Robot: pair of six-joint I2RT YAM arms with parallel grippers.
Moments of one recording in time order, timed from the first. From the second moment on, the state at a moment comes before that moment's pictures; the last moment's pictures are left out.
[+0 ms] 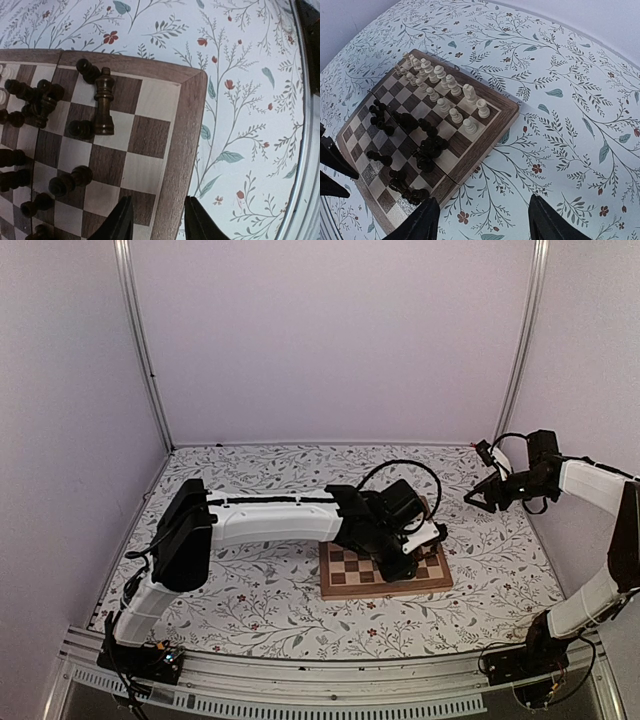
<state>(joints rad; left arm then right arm) -1.17 2.36 2.05 -0.67 0.10 0.12 -0.07 1.45 0.98 -0.48 -0.69 -0.53</state>
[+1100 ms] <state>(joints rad) -1.11 1.91 1.54 -0.23 0.03 -0.04 0.23 1.47 0.87 -0.61 -0.59 -0.87</state>
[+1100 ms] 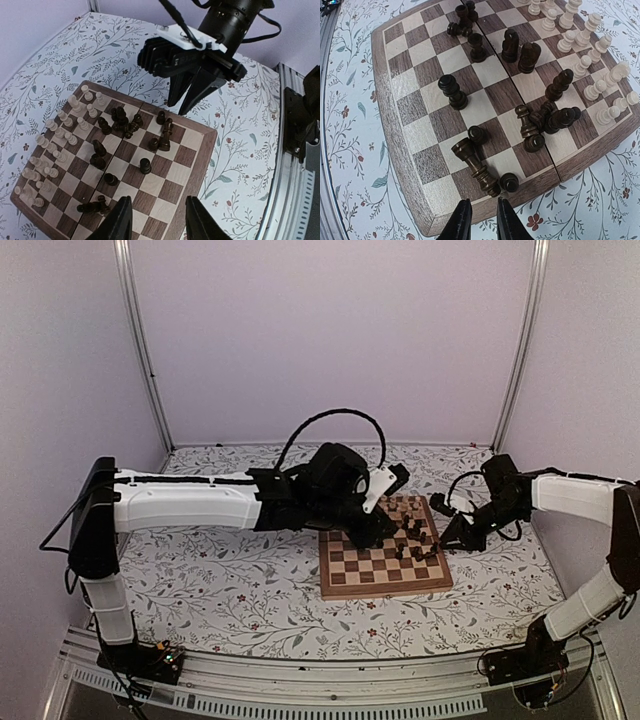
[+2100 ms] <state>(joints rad) -1.05 1.90 1.46 -0.17 0.04 -0.07 0.34 1.57 0.85 -0.54 -0.46 -0.86</state>
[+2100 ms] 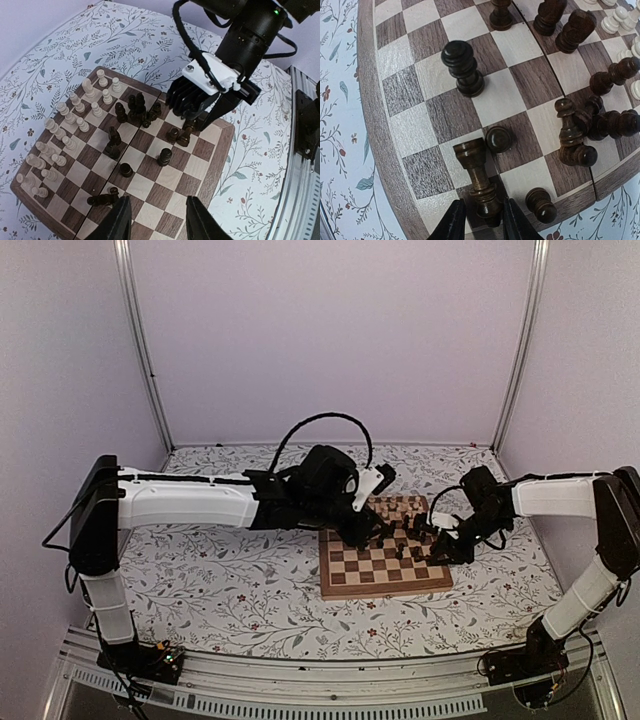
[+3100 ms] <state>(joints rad) -1.07 1.83 1.02 0.18 0.25 0.01 0.41 1.47 0.87 -0.68 -0.58 -0.86</state>
